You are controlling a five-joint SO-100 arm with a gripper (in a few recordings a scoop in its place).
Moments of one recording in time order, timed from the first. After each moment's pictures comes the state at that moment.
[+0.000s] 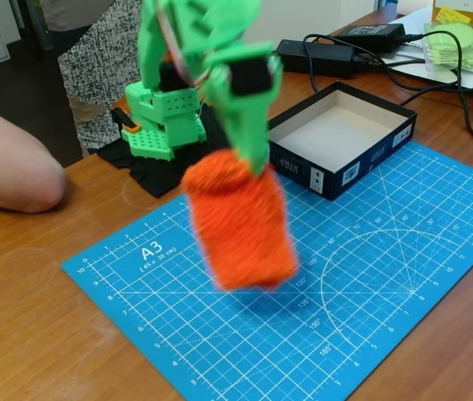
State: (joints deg) arm 18.8 77.3 38.8 94.2 2.0
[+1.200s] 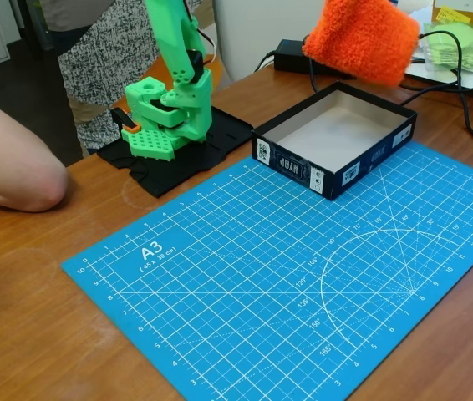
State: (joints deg) arm -33.5 111.7 60.5 94.2 9.5
